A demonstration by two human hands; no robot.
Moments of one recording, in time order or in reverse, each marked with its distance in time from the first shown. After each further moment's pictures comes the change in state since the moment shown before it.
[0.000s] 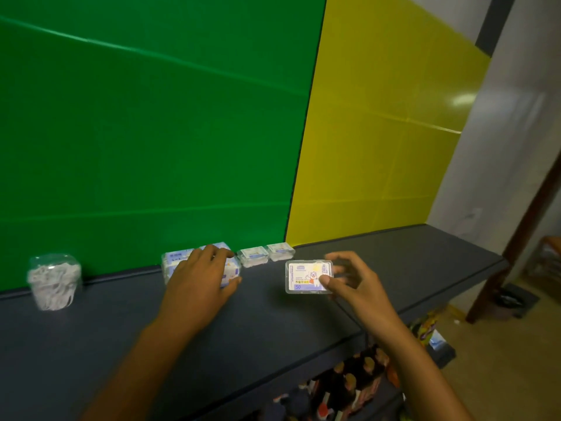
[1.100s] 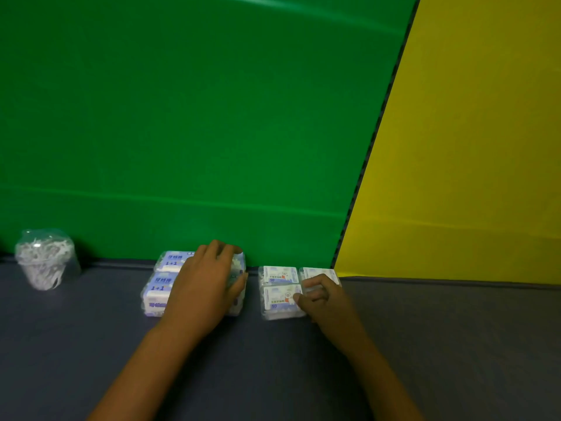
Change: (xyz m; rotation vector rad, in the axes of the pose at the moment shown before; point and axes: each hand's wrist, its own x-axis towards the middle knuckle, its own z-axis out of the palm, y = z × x) left_hand 0.097 -0.015 0.106 0.184 0.059 -0.351; right_hand 0.192 0.146 0.068 -0.192 -0.445 0.120
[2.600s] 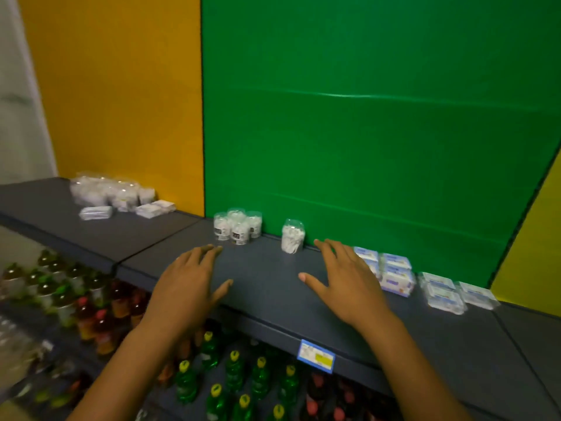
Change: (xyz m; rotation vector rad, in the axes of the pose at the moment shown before) left_hand -0.310 -0.162 -0.272 0.335 0.059 -0.405; right_hand -0.190 -0.231 0.180 -0.713 -0.056 -0.770
